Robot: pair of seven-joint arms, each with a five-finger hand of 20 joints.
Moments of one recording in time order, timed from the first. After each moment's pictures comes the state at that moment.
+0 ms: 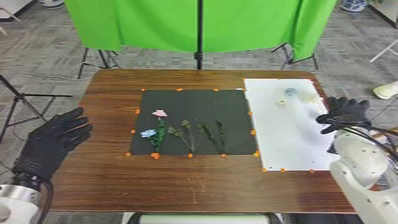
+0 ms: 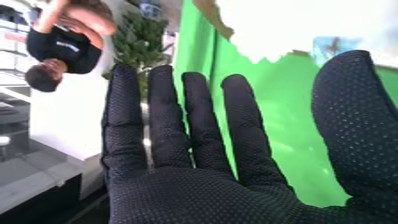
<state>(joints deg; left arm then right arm) 133.3 -63.6 -114.5 -126.8 40.2 -0.8 -3.3 -96.0 -48.3 83.5 -100.9 -148.7 -9.6 31.9</state>
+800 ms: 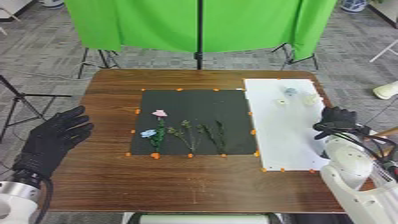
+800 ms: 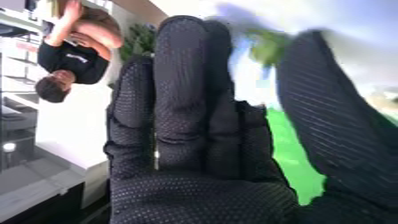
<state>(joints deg) 132.8 -62.3 -114.6 -126.5 40.1 -0.8 -3.8 -93.3 -49.0 78.2 -95.0 -148.6 -5.2 33.6</state>
